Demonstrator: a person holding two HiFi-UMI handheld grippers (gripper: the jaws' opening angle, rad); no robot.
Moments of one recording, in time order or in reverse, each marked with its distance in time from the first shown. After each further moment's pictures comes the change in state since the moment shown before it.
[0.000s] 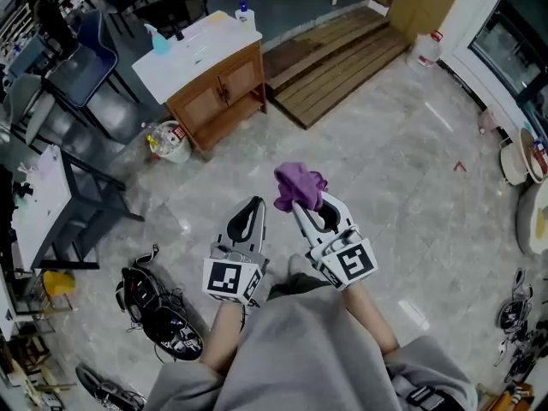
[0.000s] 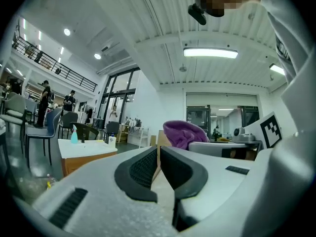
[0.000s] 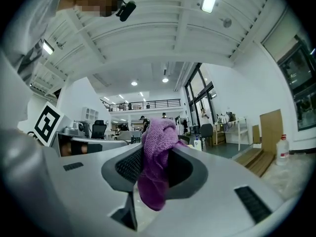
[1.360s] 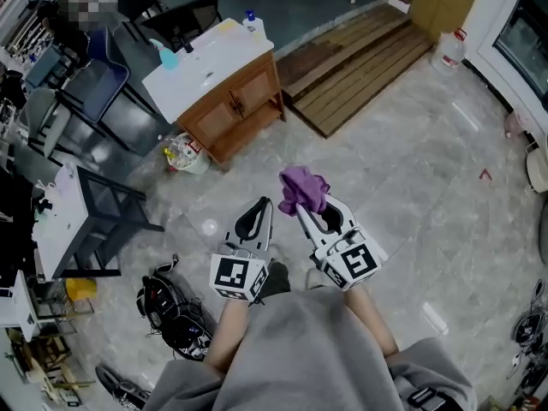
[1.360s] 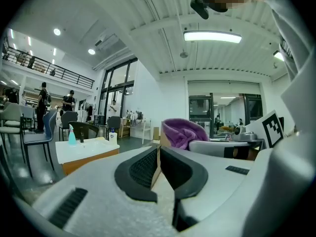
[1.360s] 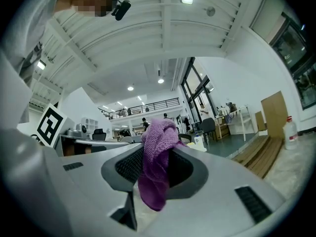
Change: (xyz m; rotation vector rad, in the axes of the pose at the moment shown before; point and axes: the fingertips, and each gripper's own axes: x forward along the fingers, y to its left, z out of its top) left arm 0.103 0.038 -0.016 0.063 0.113 0.018; right arm 0.068 -0.081 -0.021 0.126 -0.026 0.036
